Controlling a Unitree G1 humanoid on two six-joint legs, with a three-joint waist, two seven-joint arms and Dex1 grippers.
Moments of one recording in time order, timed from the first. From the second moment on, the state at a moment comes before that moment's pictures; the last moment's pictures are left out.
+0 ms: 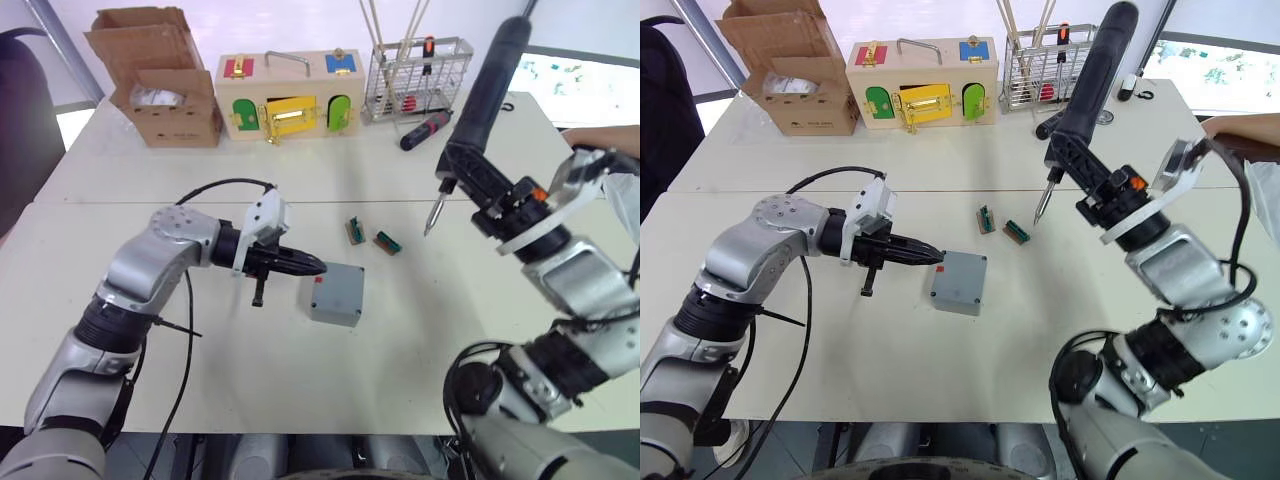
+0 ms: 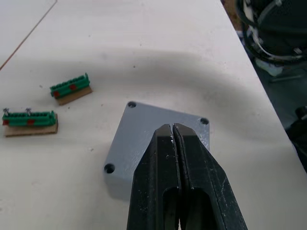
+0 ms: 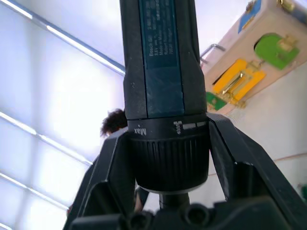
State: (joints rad) left arm -0.67 0.66 -0.26 -0.11 -0.47 0.58 -1.27; right arm -0.58 -0.08 -0.93 -0.43 1.52 1.38 -0.18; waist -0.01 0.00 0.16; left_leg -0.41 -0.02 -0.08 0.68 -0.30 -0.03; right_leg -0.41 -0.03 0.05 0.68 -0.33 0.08
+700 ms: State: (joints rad) left arm -0.62 0.65 -0.25 -0.19 -0.47 0.64 -1.26; right arm -0.17 -0.79 -0.50 -0.57 1.79 0.92 -0.21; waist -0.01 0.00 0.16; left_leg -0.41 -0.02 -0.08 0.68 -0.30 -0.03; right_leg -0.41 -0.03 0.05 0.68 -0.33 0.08
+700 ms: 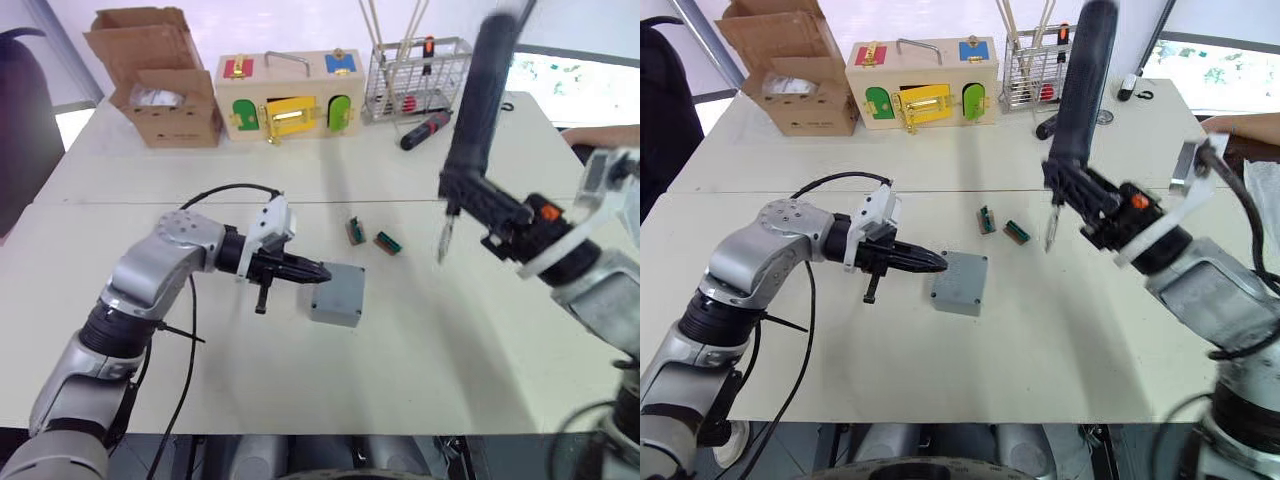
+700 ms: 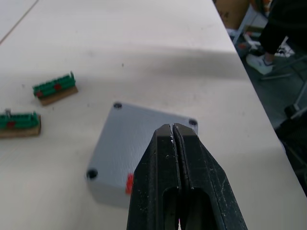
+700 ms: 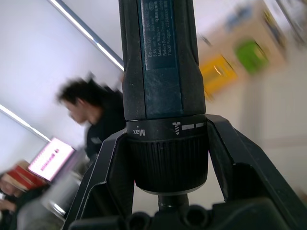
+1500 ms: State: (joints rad) left arm -0.48 0.66 -0.26 -0.50 -0.48 0.66 -1.08; right arm -0.29 -1.34 -0.08 -0.04 1.25 1.41 0.28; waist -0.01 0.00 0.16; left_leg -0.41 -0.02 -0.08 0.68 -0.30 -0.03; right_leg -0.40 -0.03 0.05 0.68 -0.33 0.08
